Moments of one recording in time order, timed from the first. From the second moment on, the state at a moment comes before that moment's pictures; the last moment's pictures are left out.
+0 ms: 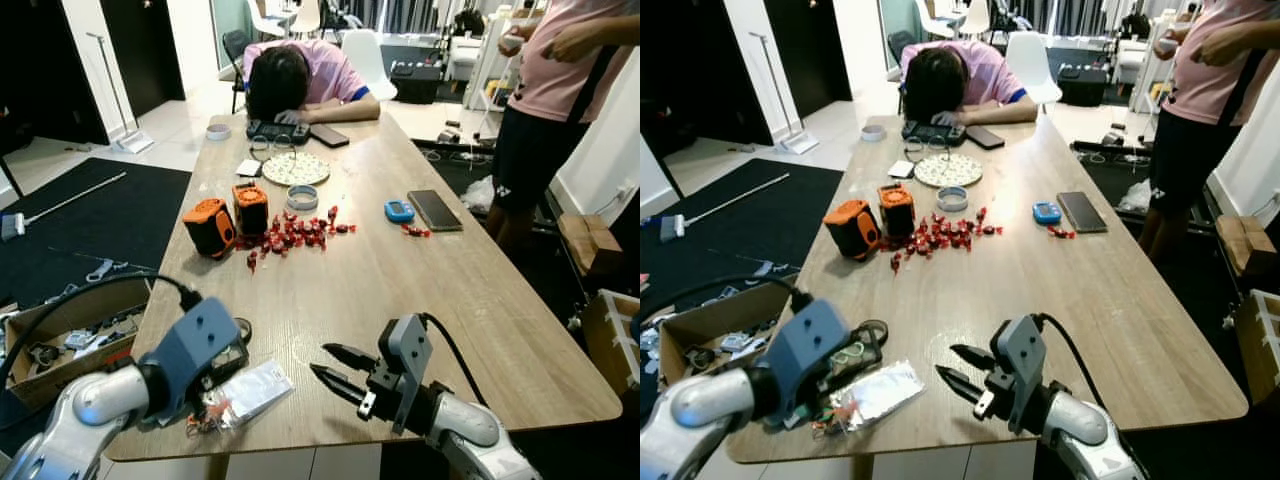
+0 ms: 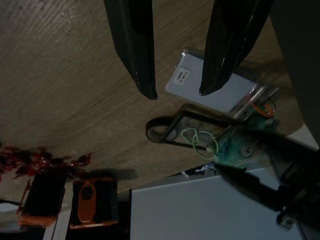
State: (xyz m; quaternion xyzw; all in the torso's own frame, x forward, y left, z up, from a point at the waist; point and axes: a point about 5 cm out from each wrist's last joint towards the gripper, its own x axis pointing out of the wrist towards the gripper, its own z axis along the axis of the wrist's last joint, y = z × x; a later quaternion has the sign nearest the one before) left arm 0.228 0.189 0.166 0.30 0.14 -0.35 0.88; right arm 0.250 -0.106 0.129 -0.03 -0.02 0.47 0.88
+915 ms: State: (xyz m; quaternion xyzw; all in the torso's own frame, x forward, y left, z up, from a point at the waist) left arm 0.220 0.222 0.146 0.37 0.19 -0.39 0.82; right arm 0.251 -0.109 0.129 -0.03 -0.01 0.47 0.88
